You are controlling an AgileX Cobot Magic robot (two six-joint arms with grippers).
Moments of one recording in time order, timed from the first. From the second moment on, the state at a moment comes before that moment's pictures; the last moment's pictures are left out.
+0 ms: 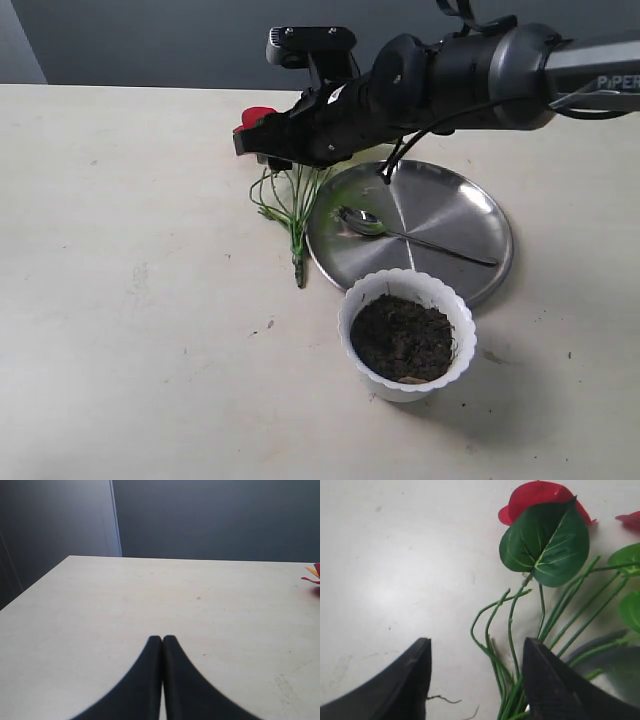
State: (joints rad) left arm 0.00 0.00 0.00 0.58 0.29 -0.57; right arm 0.75 1.98 -1.36 0.51 0.24 -0.26
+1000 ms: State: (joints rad) left arm 0.00 0.00 0.00 0.58 0.29 -0.57; right arm 0.74 2.18 -1.75 -0.19 0.59 0.32
